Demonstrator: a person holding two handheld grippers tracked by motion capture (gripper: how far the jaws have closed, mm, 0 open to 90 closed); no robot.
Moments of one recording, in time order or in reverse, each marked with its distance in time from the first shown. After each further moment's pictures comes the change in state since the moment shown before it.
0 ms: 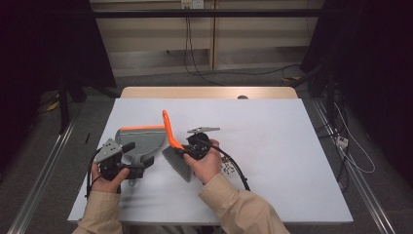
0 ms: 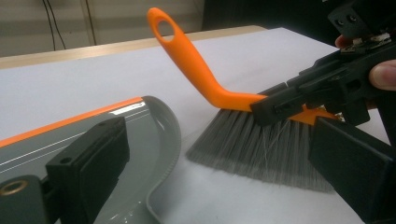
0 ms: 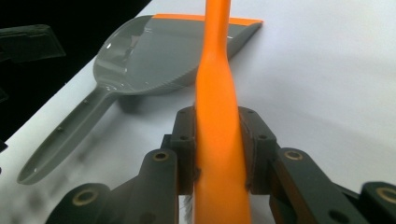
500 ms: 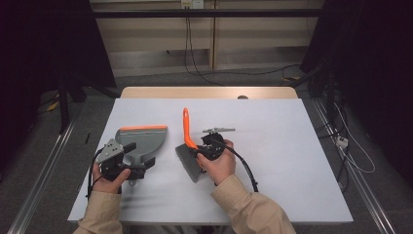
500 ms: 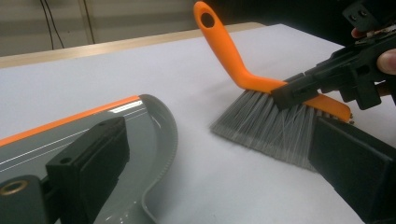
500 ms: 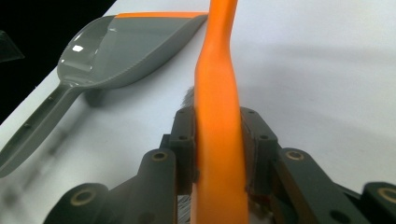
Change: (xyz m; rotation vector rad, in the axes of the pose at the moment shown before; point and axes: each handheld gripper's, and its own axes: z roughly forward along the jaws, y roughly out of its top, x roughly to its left) left arm -0.003 0.000 0.002 0.010 -0.001 0.009; right arm -0.027 -0.008 -0.026 0.009 -0.074 0.073
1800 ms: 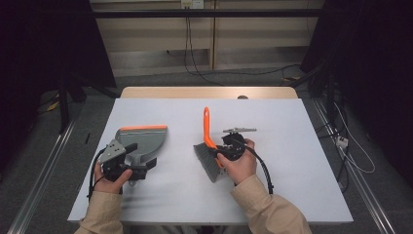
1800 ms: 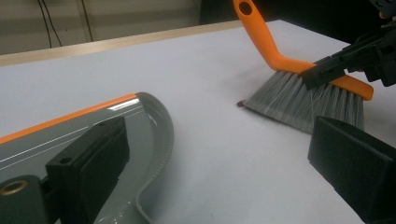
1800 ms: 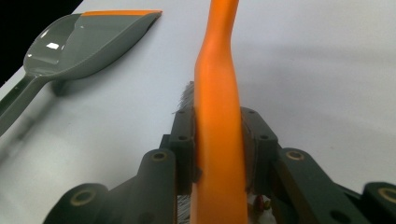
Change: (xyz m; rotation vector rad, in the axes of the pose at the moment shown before) left arm -0.003 -0.001 0.002 0.011 -0.004 0.007; right arm -0.037 -0.005 -0.039 0.005 -0.069 0.004
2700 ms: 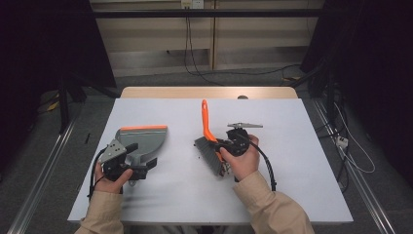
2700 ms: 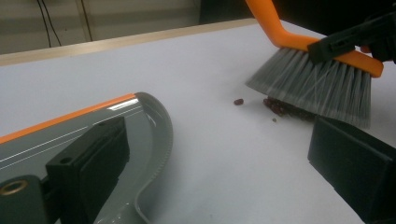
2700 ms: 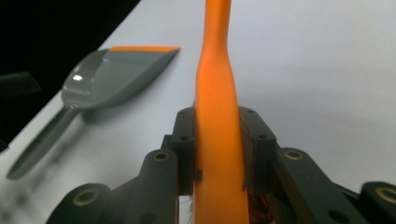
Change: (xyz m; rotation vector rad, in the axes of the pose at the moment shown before) left arm 0.000 0.000 0.001 -0.002 -0.002 0.000; right arm 0.002 0.015 -0.012 -0.096 0.069 0.031
